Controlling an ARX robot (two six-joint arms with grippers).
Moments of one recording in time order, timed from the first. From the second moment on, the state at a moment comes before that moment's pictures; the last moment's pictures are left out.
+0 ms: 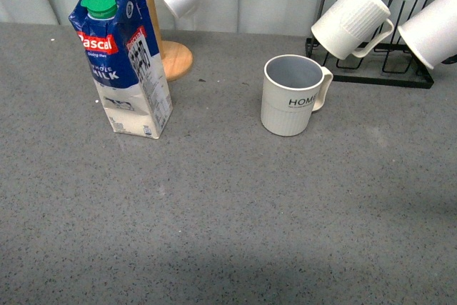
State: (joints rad) left arm 0.00 0.00 0.02 0.00 0.00 -0.01; right arm 0.07 1.29 0.17 1.11 0.07 0.00
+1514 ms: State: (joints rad) left arm 0.00 0.00 0.02 0.00 0.00 0.00; right arm 0.00 0.30 0.00 0.31 0.00 0.00
